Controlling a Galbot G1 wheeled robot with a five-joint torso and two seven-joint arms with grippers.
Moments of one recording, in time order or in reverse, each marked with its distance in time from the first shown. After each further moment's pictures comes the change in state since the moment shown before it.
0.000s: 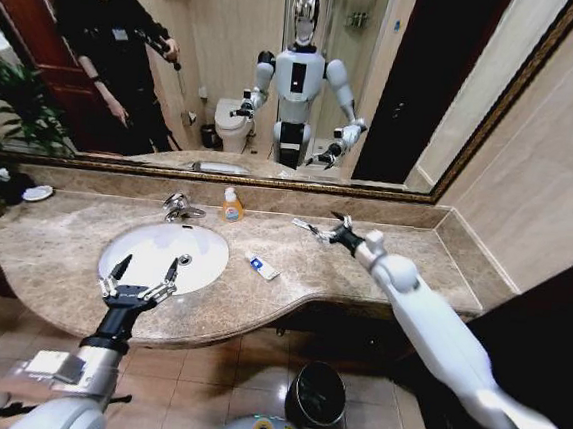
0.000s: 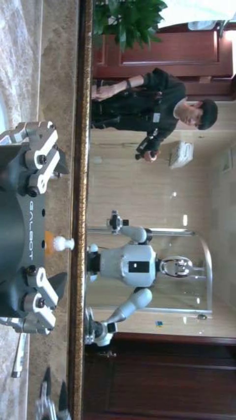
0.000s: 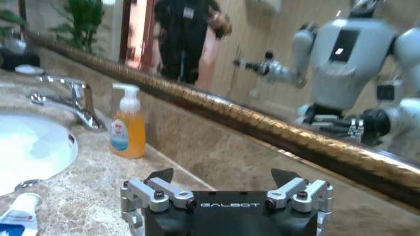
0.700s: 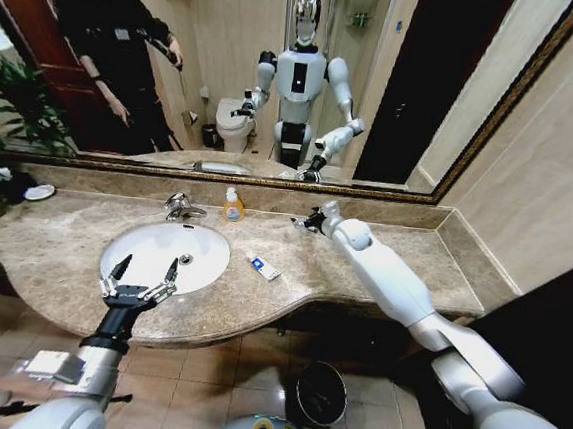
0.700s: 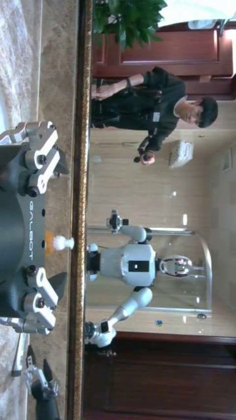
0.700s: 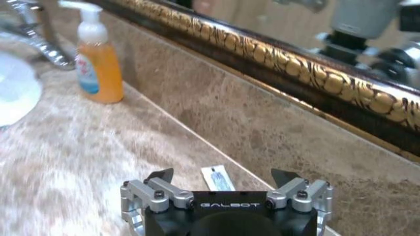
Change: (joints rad) left arm 0.000 0.000 0.000 0.000 0.000 0.000 0.000; right arm 0.269 0.124 -0.157 -0.319 -0.088 -0.224 -0.094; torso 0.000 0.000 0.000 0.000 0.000
